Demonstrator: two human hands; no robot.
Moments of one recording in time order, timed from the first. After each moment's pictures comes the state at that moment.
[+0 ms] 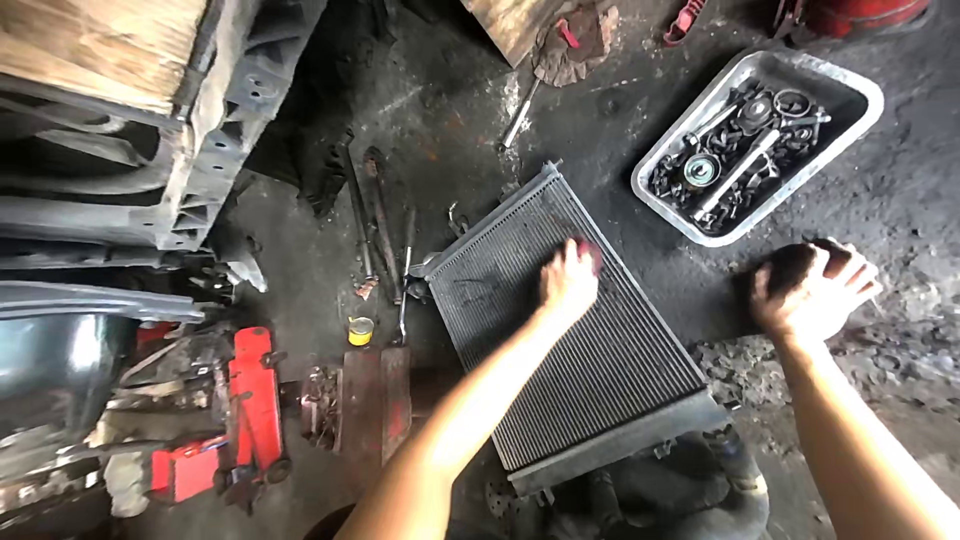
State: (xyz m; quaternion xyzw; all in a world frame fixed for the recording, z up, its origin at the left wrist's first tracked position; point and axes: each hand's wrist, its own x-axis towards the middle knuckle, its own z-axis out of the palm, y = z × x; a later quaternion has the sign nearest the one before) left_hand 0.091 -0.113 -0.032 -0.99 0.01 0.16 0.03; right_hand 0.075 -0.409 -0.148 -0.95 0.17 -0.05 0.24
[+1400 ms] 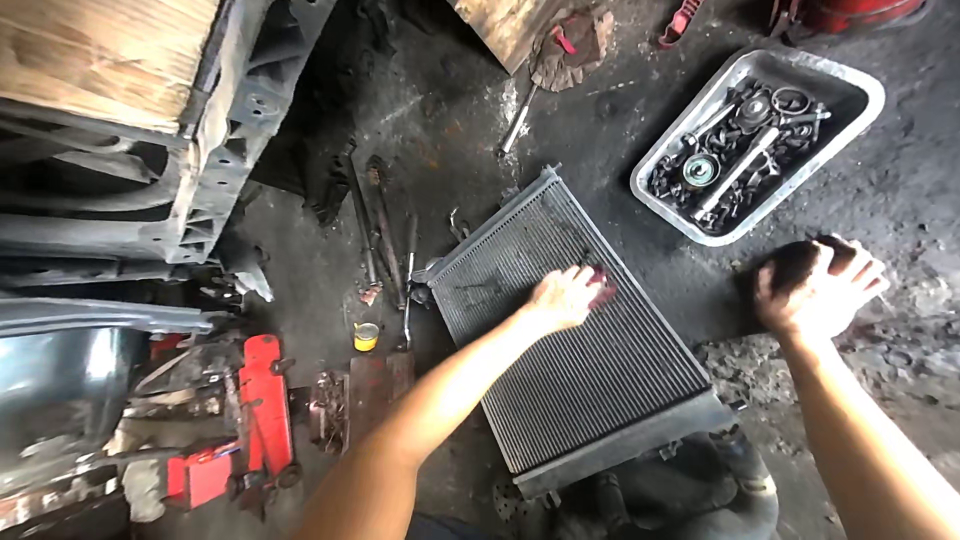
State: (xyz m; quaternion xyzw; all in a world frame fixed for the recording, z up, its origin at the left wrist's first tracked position) left_hand 0.089 -0.075 -0.023 -0.94 0.32 0.14 0.00; right_hand 0.076 -0.409 -0.149 -0.95 0.17 -0.07 0.25
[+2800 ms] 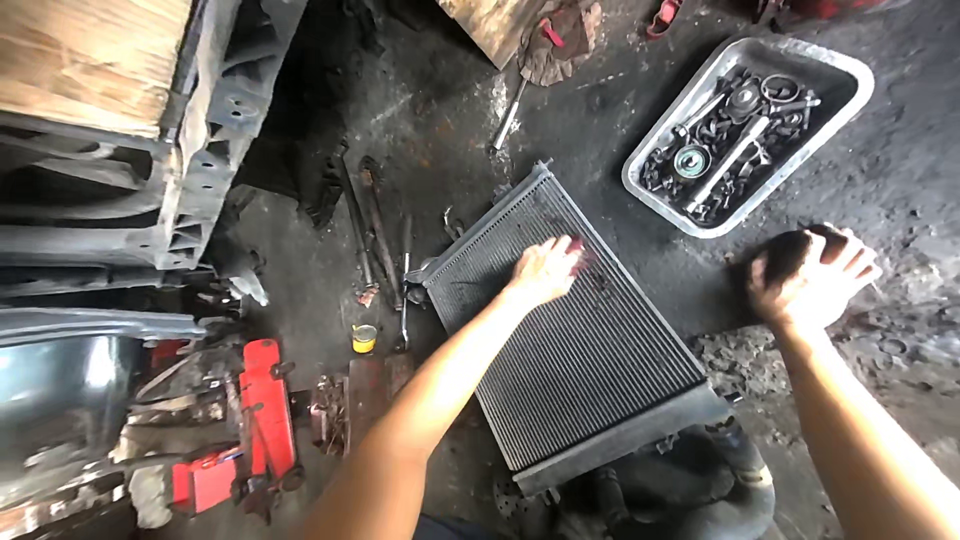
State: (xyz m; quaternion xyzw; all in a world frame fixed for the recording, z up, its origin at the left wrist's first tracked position) left_hand 0.118 -0.067 -0.020 -0.96 0.26 0.13 0.02; right_hand 0.073 -0.411 -0.150 -0.95 0.16 -0.07 0.24
